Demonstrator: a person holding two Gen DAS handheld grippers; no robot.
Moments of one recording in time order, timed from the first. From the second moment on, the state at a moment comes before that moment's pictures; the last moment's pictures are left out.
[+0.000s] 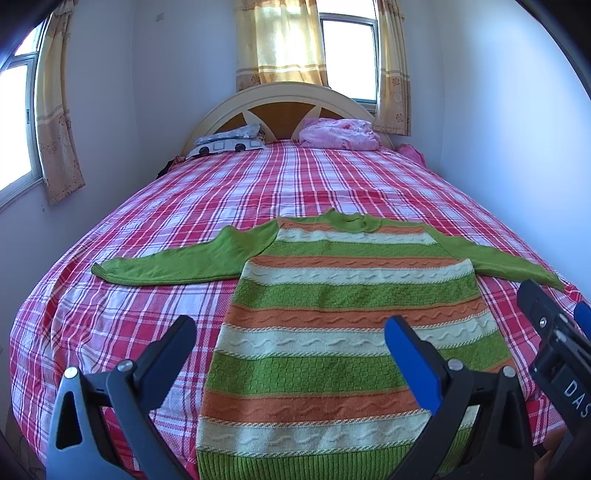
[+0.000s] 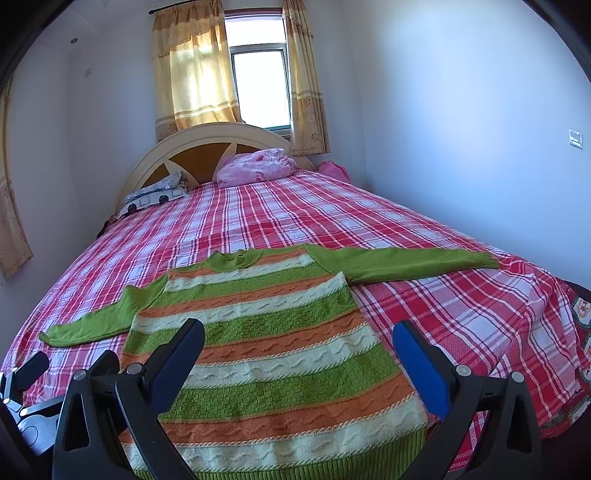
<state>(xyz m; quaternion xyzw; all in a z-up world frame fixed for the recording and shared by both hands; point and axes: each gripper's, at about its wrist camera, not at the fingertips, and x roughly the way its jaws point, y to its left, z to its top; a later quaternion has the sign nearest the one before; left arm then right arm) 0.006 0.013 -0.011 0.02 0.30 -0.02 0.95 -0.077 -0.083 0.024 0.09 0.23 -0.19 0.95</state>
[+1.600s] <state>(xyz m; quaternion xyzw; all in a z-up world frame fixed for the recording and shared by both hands) 0.005 0.010 -0.014 0.01 0.30 -0.03 0.95 -0.074 -0.080 0.019 0.08 0.24 -0.19 0.95</state>
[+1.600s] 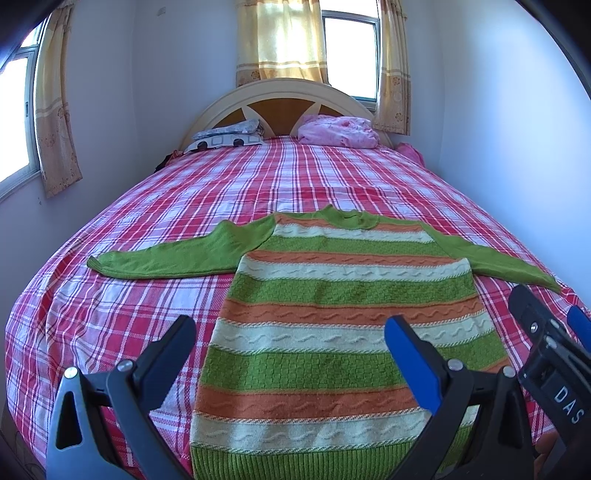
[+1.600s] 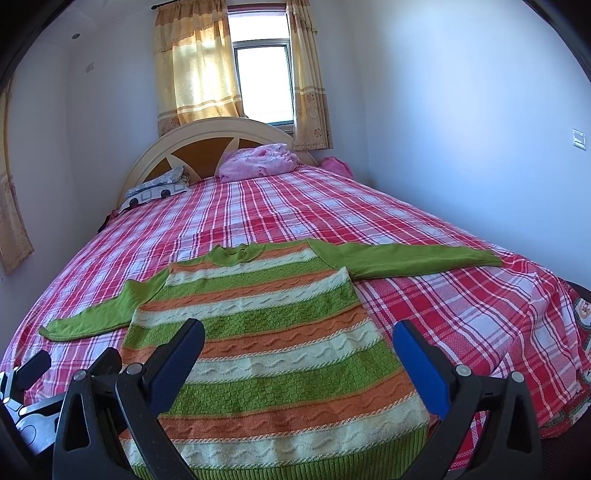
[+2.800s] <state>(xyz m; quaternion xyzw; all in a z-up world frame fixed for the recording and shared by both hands) 0.153 0.029 -0.081 0.04 0.33 0.01 0.94 0.019 -0.275 -0.025 0.15 0.28 -0.29 0.90</state>
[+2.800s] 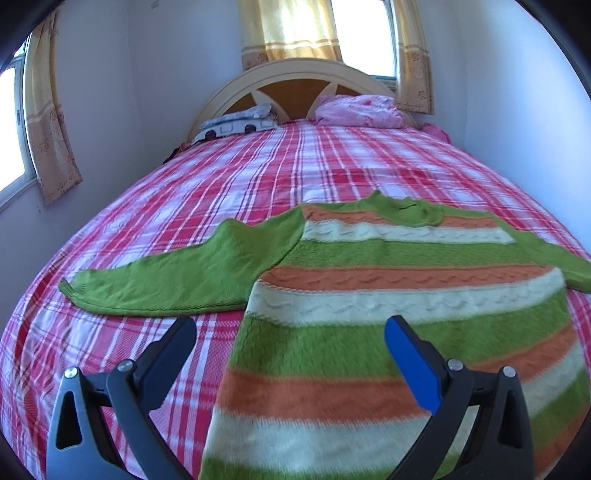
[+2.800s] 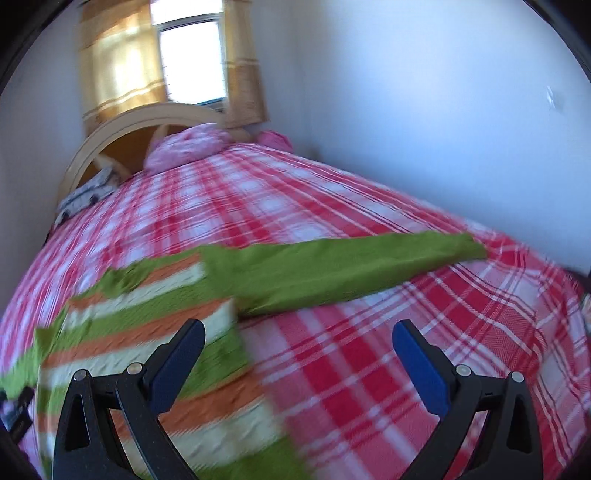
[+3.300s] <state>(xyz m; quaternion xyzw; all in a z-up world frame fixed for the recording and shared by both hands) 0.205 0.062 -0.134 -0.06 0.40 0.02 0.91 -0.025 -0.550 -0.085 0.42 0.26 -0.41 0.77</state>
